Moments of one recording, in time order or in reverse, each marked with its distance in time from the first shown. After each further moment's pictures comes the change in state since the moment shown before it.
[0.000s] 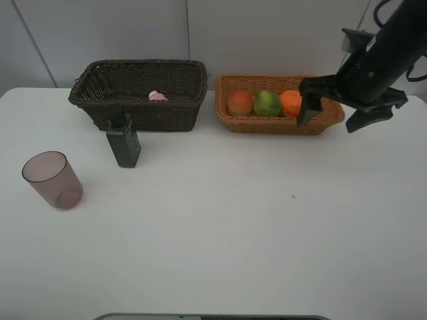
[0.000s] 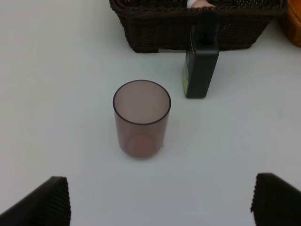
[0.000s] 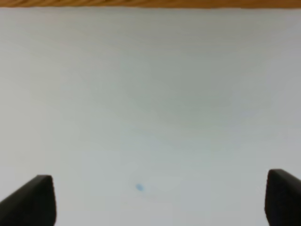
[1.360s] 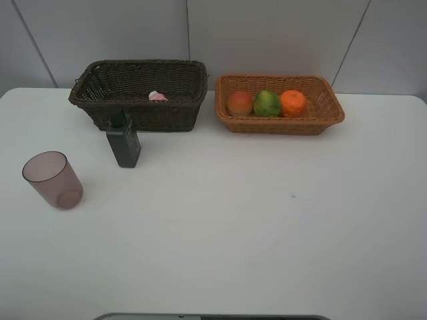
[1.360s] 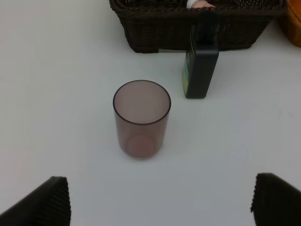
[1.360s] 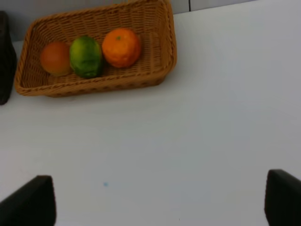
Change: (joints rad) left arm 0.000 0.000 0.000 0.000 0.000 0.000; right arm -0.146 -1.158 0.330 -0.088 0.179 0.003
